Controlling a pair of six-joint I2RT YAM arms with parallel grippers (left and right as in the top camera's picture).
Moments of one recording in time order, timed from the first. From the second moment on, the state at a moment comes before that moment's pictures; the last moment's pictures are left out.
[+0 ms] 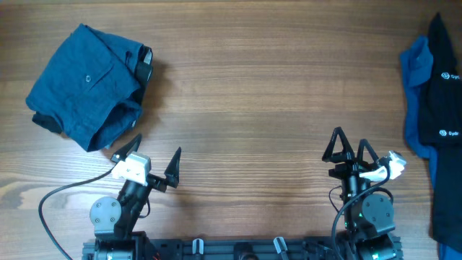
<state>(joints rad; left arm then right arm) 0.03 0.01 0.01 -0.04 0.40 -0.05 0.26 0.02 0.06 -0.10 0.33 0.71</state>
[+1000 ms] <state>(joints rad) 0.03 0.91 0.88 -0.60 0.52 -0.18 0.24 1.01 0.97 -0.72 -0.16 0.39</state>
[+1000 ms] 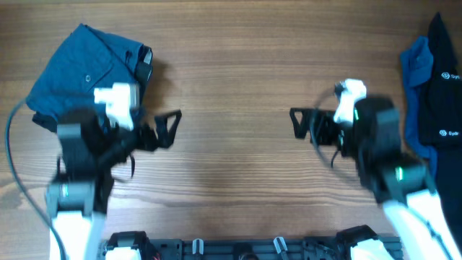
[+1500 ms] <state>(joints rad) 0.03 1.24 1.07 -0.78 0.61 -0.18 -0.47 1.69 1.55 -0.69 -0.17 0.35</state>
